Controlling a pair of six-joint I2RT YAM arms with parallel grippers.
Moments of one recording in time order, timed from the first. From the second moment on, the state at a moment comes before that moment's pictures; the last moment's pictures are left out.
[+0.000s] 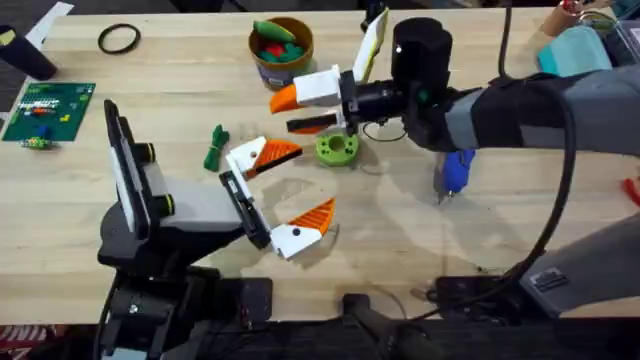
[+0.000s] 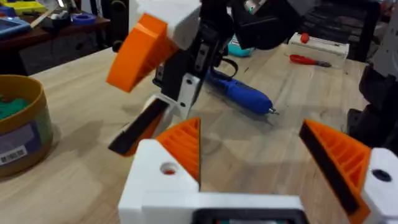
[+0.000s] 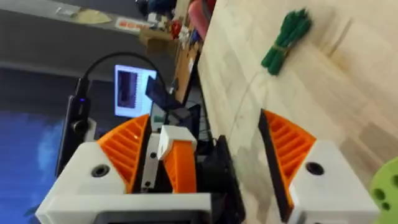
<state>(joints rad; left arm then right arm) -0.12 0.01 0.01 -0.09 0.92 -0.02 0.51 1.77 0.82 0.66 -1.08 1.07</state>
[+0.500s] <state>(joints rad) -0.12 0.01 0.01 -0.09 0.93 -0.01 0.45 1.77 1.38 -0.34 -0.76 0.41</state>
